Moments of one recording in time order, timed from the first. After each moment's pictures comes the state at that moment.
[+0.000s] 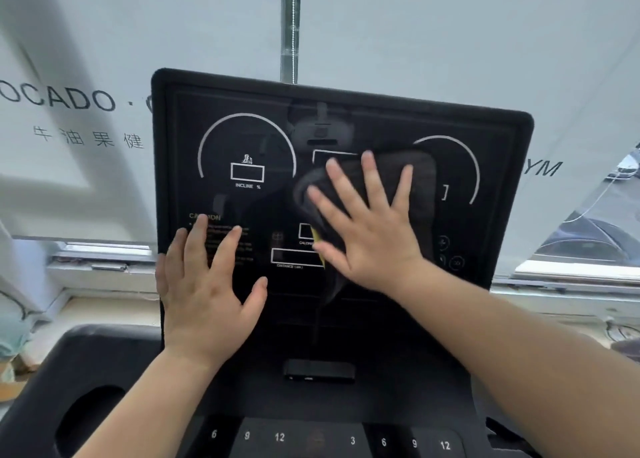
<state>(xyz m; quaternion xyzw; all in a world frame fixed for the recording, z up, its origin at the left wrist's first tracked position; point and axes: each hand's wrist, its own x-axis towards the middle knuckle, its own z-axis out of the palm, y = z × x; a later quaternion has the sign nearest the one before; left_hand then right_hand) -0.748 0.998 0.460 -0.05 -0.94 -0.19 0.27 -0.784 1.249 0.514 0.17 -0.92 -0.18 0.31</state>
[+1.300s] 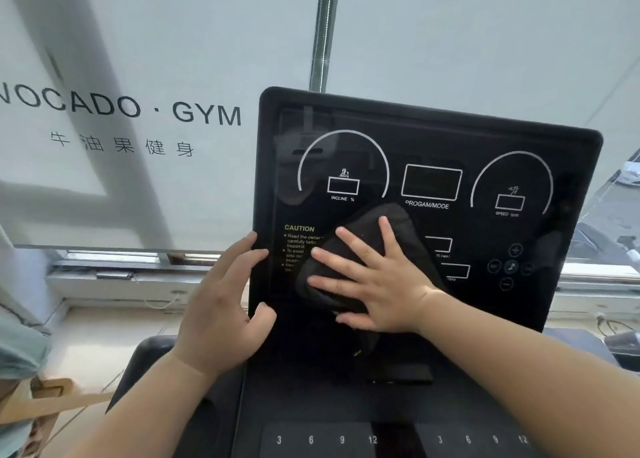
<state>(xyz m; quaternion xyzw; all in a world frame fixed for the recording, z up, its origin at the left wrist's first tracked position) -0.779 0.873 0.462 -0.25 -0.86 -0.40 0.21 -0.781 1.161 0.474 0.33 -0.87 -0.28 0.22</state>
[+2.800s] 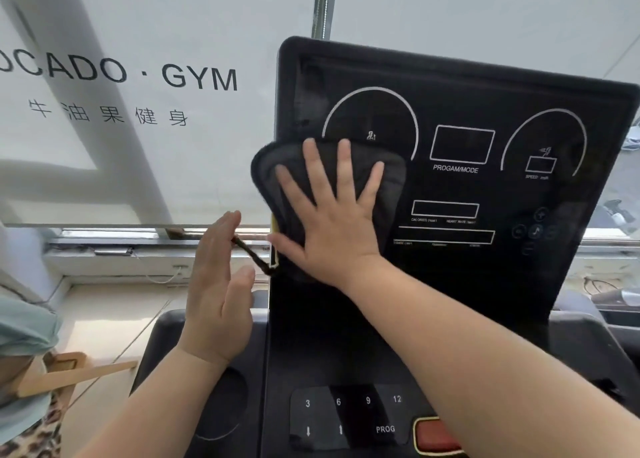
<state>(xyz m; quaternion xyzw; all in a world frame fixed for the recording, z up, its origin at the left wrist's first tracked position) -0.774 0.848 0.443 -0.16 -0.79 -0.57 0.16 -0.809 1.032 0.487 0.08 -0.96 -0.10 0.25</state>
